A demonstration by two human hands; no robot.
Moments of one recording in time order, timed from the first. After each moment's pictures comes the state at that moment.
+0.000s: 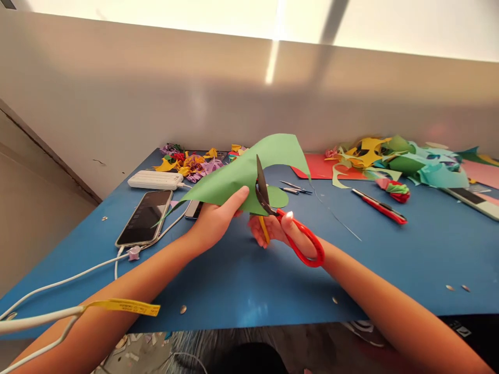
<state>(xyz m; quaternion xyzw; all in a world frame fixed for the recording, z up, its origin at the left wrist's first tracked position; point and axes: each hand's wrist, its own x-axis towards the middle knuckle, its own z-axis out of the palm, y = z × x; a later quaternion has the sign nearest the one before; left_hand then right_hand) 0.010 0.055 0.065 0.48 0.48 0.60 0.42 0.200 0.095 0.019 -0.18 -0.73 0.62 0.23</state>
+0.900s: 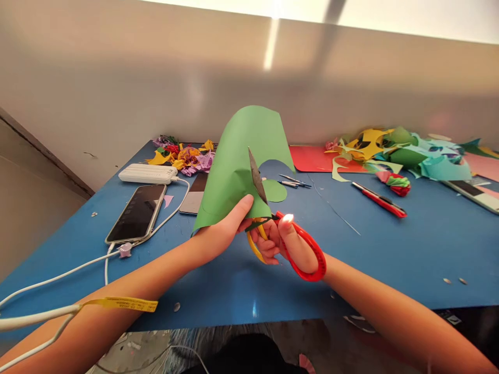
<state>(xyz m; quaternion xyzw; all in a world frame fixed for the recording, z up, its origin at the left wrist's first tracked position) 0.030 0.035 0.074 0.54 0.49 0.49 0.48 0.192 0.068 0.015 -0.19 -0.61 0.73 0.26</state>
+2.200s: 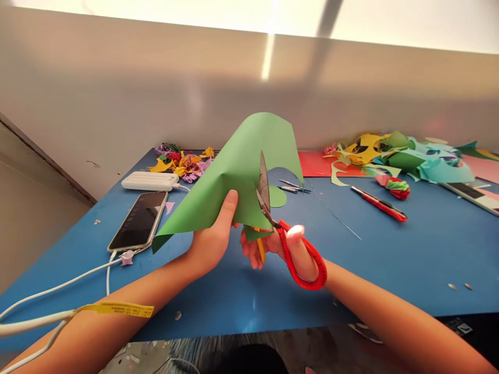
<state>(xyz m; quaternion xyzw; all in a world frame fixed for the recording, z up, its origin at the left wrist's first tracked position) 0.023 0.043 0.047 0.50 0.50 0.65 0.28 0.194 0.068 0.017 -0.12 -0.70 0.65 0.27</state>
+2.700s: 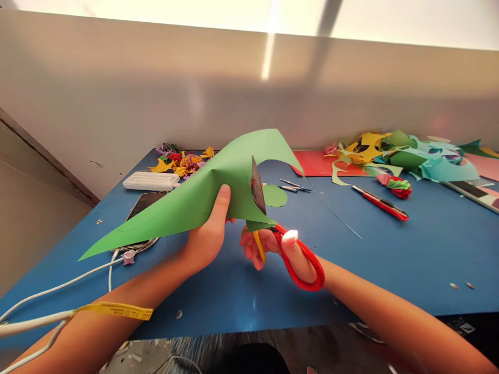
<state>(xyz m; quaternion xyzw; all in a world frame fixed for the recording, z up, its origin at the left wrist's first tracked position) 0.019 0.044 0.051 0.47 0.51 0.66 0.27 0.196 0.064 0.023 -0.13 -0.74 0.61 0.27</state>
